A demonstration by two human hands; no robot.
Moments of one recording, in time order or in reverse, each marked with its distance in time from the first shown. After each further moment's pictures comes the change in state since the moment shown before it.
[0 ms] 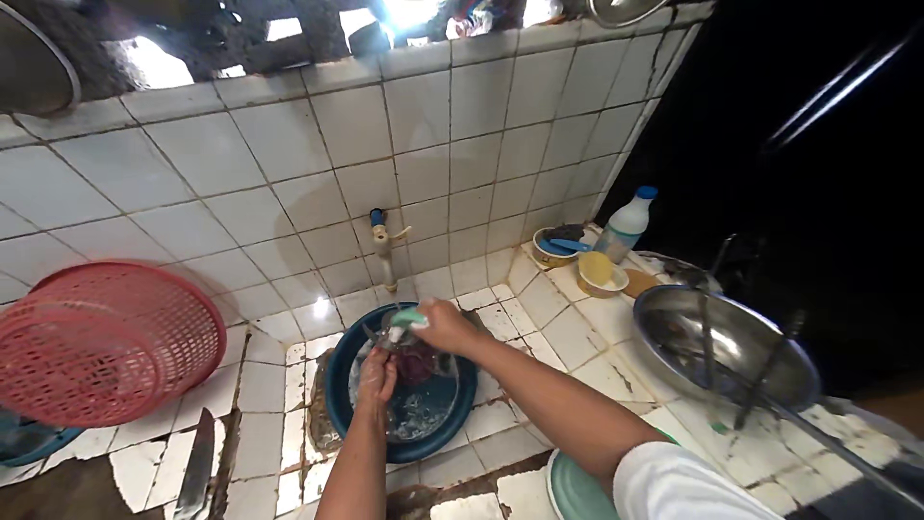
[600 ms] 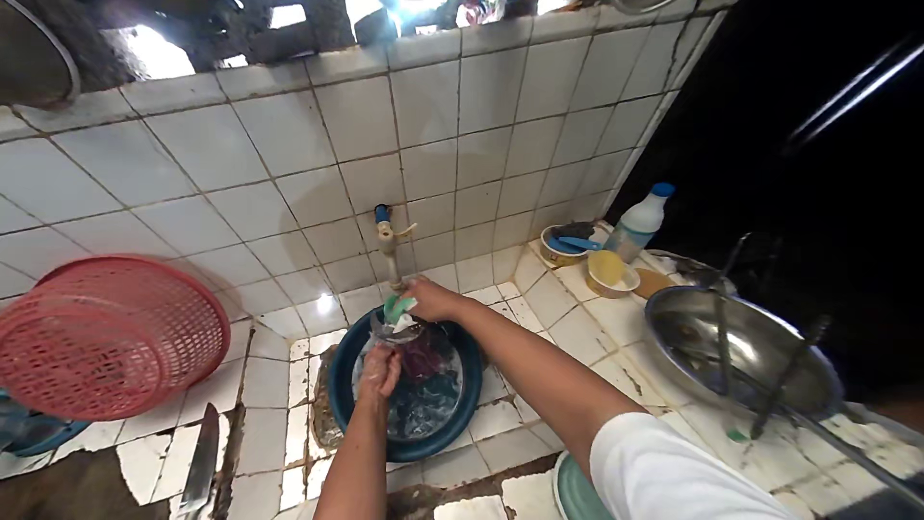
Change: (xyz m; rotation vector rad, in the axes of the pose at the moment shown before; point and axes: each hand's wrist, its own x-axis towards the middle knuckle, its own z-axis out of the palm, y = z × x) left_hand 0.005 0.005 -0.004 -0.011 -0.139 -0.020; right_hand 0.077 0.033 -0.001 -0.076 -0.171 -0.175
